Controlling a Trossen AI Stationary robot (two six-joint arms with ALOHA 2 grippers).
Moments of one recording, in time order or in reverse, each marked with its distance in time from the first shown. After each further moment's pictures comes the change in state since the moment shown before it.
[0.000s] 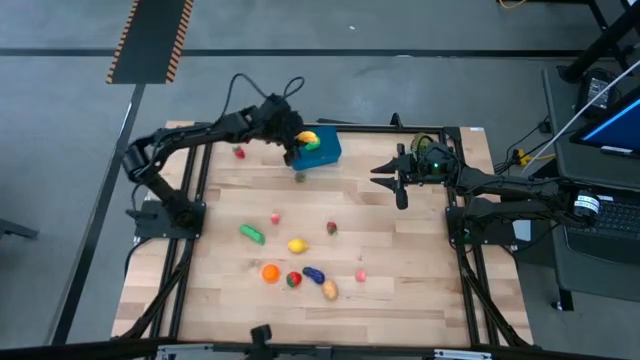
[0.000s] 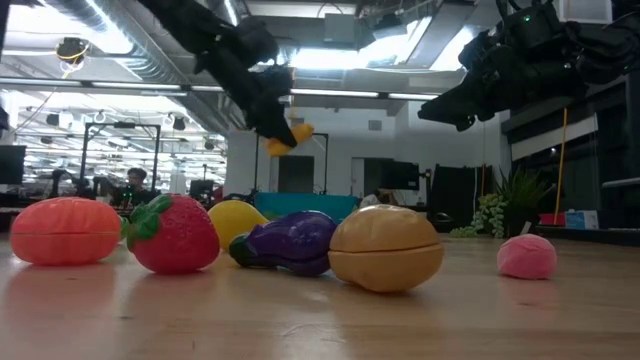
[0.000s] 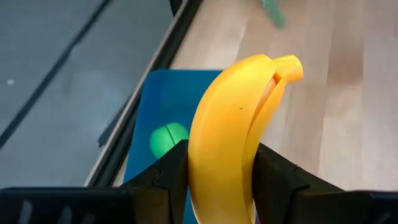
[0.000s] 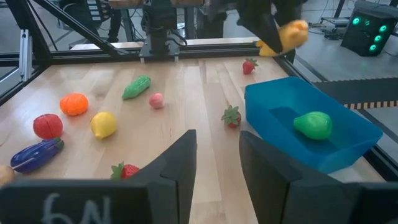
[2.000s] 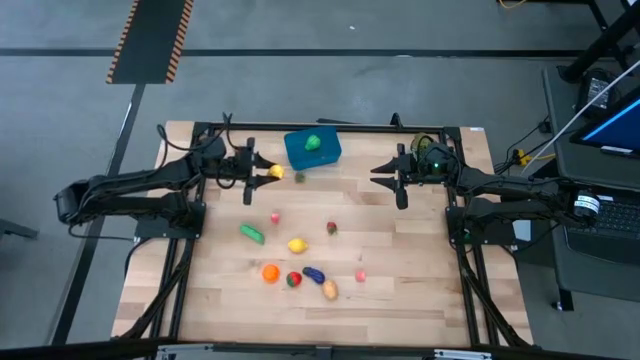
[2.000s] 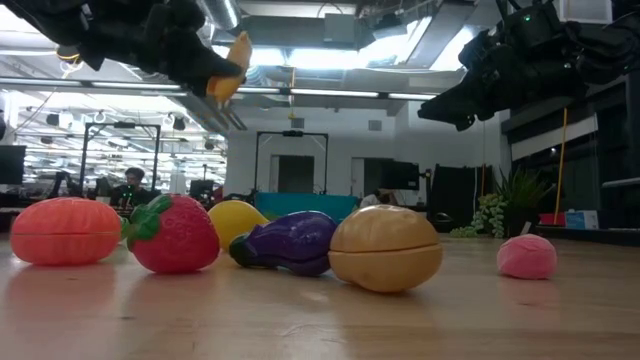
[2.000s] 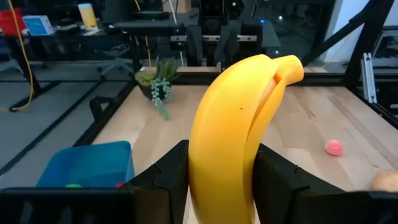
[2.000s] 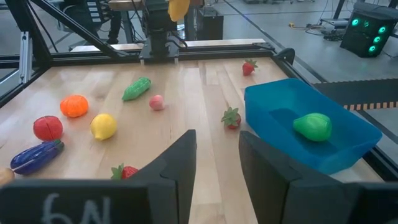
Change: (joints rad) left arm -0.158 -0.736 -0.694 0.511 0.228 -0.148; right arm 0.000 0.000 0.000 0.006 -0.001 0.004
